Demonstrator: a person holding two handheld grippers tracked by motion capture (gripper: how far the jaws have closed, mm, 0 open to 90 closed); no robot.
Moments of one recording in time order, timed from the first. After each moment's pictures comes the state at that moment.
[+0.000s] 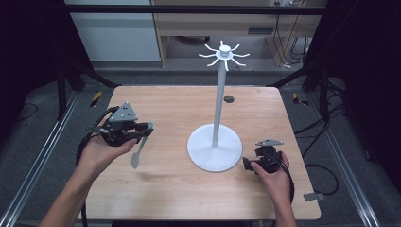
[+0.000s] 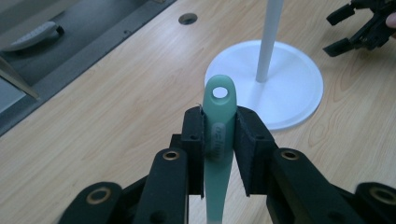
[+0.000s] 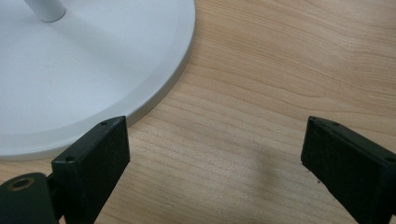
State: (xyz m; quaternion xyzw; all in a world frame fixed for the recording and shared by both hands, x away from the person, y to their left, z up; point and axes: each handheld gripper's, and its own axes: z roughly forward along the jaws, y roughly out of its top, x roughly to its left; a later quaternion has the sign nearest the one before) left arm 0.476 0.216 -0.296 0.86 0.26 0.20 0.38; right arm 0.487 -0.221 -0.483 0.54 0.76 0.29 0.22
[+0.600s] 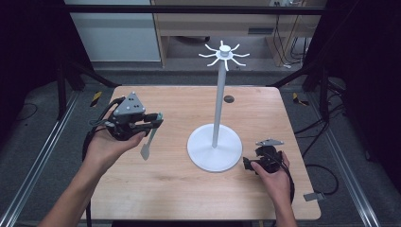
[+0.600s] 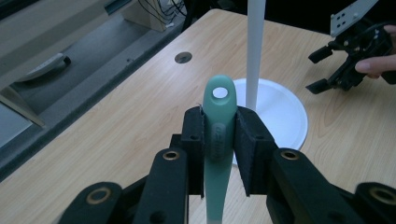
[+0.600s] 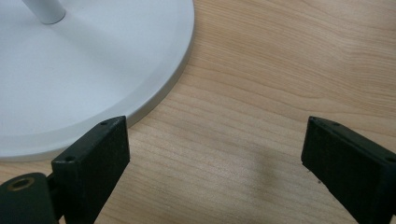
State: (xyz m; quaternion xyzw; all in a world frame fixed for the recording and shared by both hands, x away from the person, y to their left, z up) left arm 0.467 0.190 -0.260 0.85 0.24 0.22 0.41; right arm 0.487 -0.221 -0.482 0.54 0.76 0.29 0.22
